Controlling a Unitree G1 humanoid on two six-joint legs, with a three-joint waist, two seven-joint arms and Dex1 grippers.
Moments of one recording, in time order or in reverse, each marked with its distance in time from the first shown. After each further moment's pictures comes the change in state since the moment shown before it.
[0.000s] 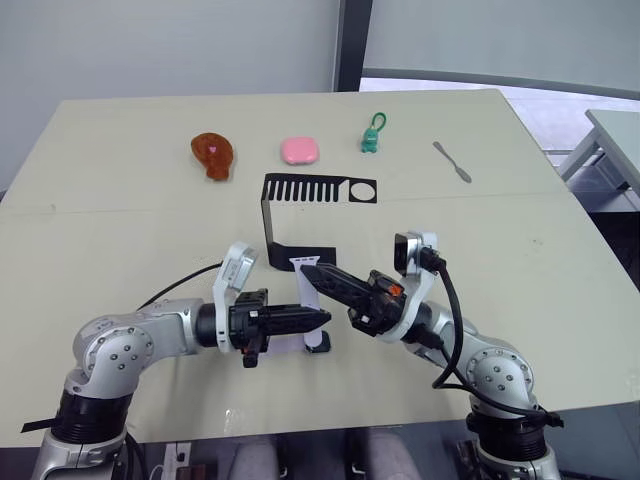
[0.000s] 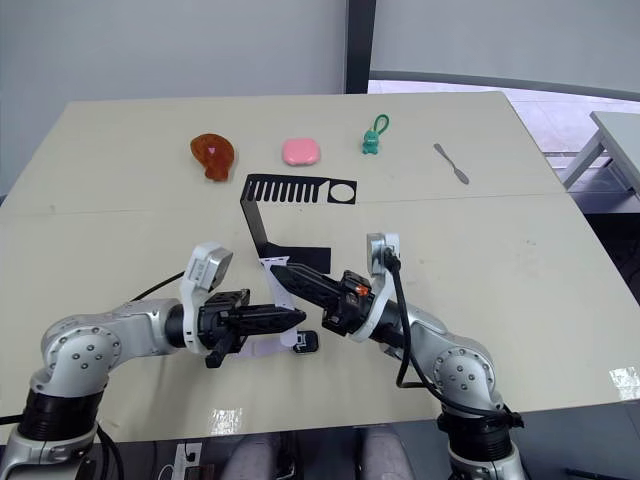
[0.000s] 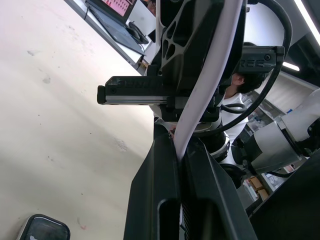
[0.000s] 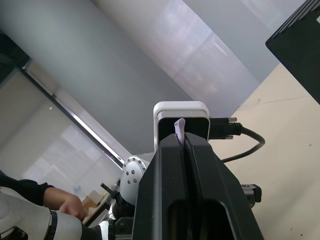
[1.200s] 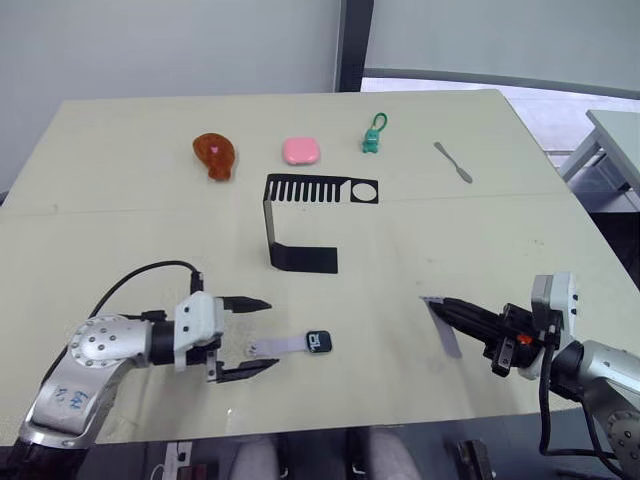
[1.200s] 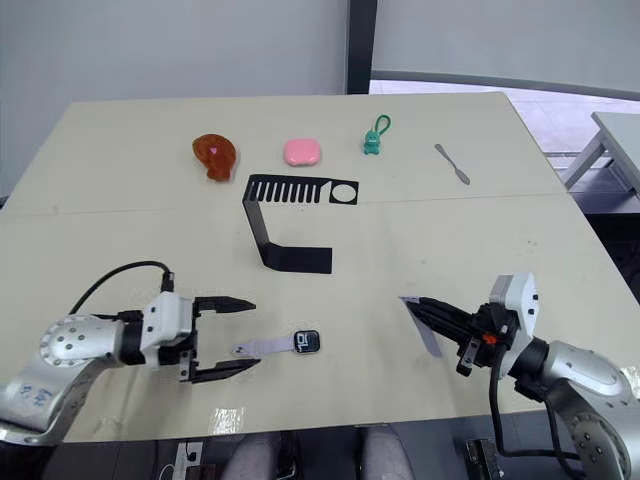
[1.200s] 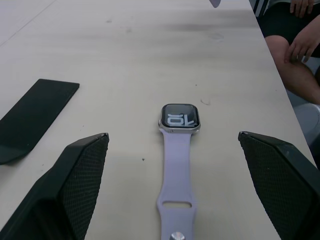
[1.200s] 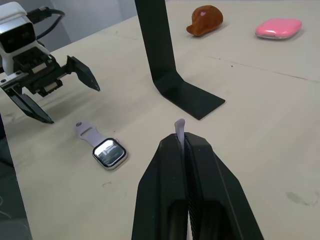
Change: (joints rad) left arm 0.232 0.155 -0.091 -0.040 0.817 -0.823 -0.278; right arm 0.418 -0.513 -0.369 -0.150 -0.433 -0.357 0.320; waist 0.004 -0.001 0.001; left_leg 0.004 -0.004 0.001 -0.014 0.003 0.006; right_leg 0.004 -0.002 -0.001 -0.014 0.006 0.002
